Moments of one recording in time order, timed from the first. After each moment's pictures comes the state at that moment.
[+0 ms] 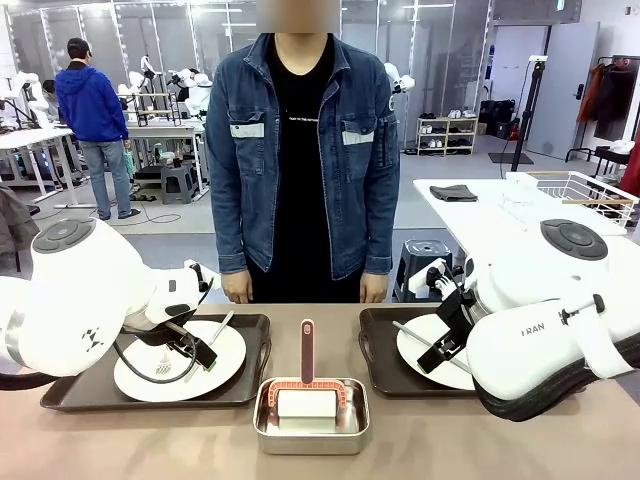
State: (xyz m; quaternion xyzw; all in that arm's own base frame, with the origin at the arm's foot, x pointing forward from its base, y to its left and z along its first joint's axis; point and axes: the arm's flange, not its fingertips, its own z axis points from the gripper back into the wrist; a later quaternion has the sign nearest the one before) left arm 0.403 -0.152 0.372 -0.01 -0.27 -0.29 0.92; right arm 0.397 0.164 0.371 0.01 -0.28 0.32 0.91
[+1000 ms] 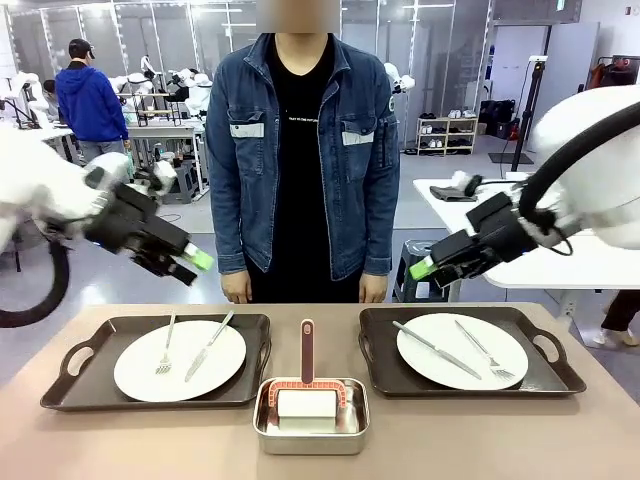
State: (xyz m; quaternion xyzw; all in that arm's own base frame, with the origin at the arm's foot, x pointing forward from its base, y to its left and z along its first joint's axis) left arm 0.426 -0.080 0.514 -0.45 -0.19 -0.29 0.82; right arm 0.437 0.106 0.494 0.39 -0.22 0.24 0.86
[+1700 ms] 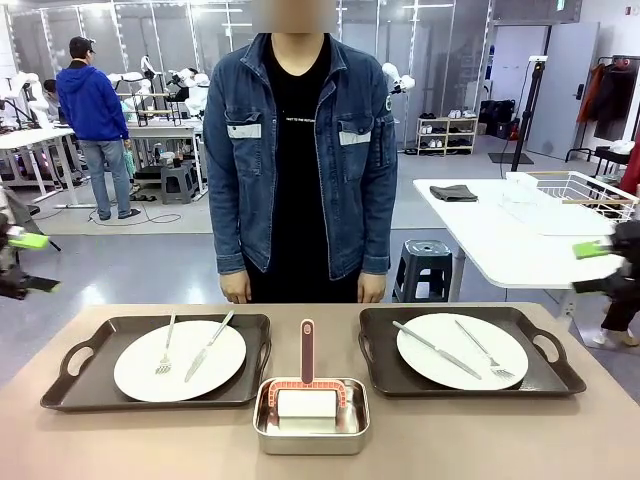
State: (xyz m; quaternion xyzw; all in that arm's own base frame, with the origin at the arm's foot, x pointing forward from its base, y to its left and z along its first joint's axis) left arm 0.390 0.152 0.480 -0.60 -0.15 -0.11 0.78; right arm 0.374 -0.120 0.478 0.55 -0.22 0.08 0.81
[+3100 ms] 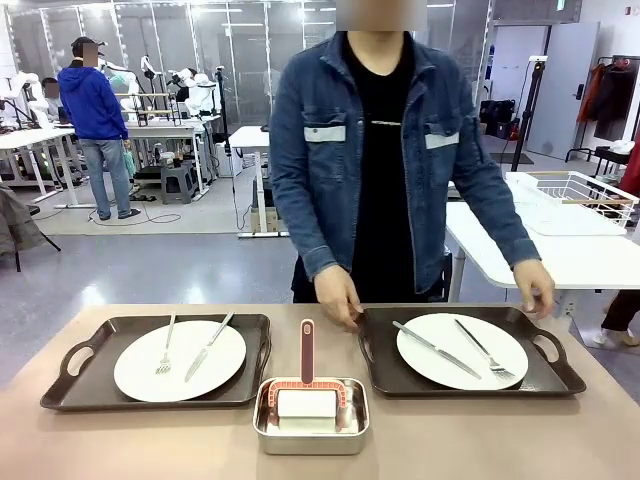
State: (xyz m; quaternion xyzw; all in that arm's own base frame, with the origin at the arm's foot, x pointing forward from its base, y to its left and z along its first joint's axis) left arm 0.320 0.299 0.452 -0.58 -0.21 0.05 0.79; right arm 0.320 -0.256 0.423 0.55 -0.27 -0.08 0.79
